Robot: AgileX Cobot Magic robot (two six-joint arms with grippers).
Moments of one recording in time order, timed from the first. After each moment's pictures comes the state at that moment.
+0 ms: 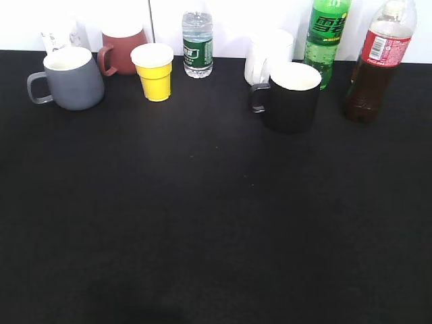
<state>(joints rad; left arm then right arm) -0.04 0.72 -0.25 0.05 -0.32 -0.06 -0.06 -0.01 -0.50 0.01 1.04 0.09</state>
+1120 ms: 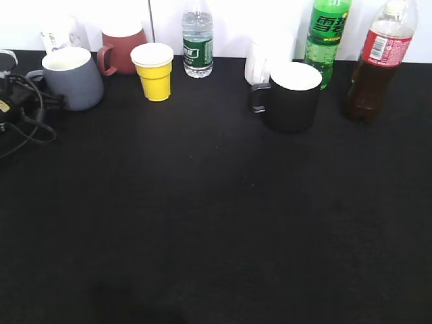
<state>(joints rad) 0.01 2.16 -1.00 0.10 -0.90 -0.01 -0.06 -0.01 -0.50 0.03 1.04 0.09</state>
